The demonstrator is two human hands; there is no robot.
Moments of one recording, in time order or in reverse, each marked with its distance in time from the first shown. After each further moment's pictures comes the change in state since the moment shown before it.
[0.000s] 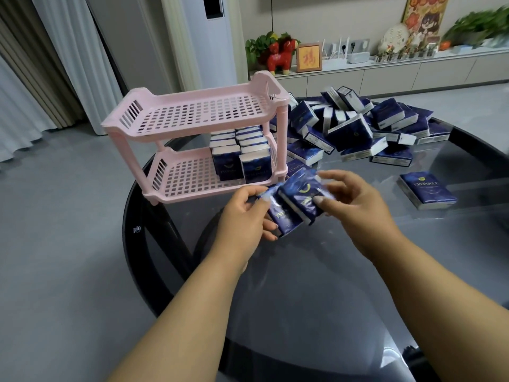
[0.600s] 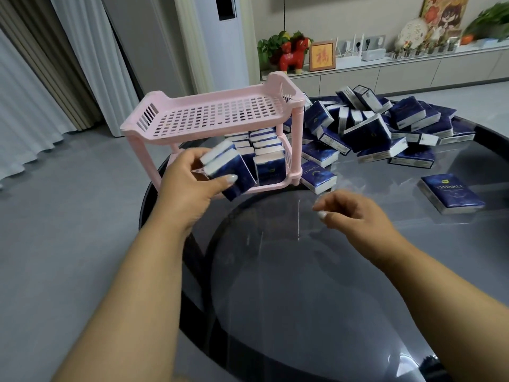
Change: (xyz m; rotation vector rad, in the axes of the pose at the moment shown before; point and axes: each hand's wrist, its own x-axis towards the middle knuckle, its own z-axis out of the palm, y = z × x) left_hand 0.024 0.053 -0.082 0.253 0.161 0.229; right_hand 0.002 0.015 0.007 -0.199 -0.195 0.005
